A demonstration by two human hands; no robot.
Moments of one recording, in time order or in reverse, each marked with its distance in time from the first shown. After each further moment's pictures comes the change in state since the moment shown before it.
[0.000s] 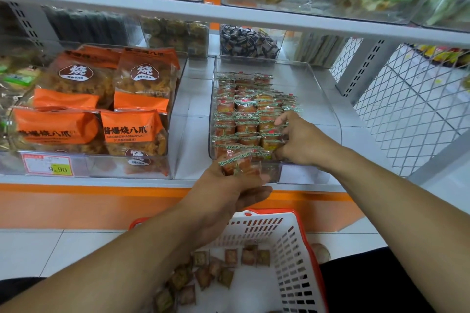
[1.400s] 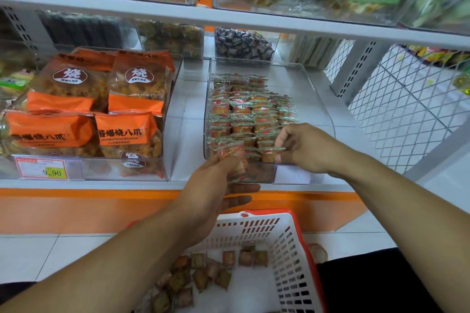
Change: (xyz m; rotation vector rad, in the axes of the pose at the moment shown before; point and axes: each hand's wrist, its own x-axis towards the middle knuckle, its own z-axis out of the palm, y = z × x) left_hand 0.004 0.004 -0.003 0.146 0.144 -0.009; right_hand -0.018 0.016 -0.012 -0.024 -0.014 -0.094
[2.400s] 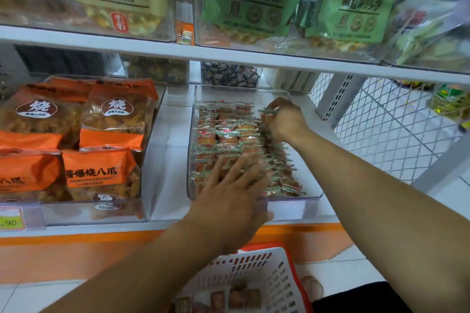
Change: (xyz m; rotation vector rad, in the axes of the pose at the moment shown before) left_hand 0.043 0.013 0.022 1.796 -0.164 0.787; right_hand 0.133 0.002 -0.031 -0.167 0.491 0.079
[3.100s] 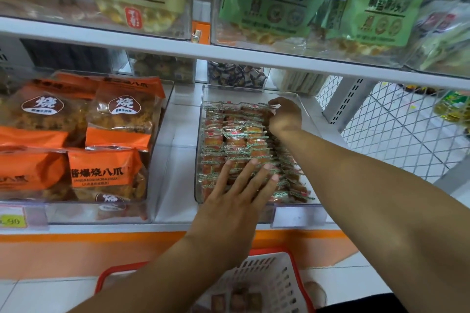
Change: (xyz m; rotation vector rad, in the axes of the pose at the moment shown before) left_hand -0.008 -0.003 0.013 0.149 0.036 0.010; right_hand 0.038 -0.003 0.036 0.180 0.068 0.199
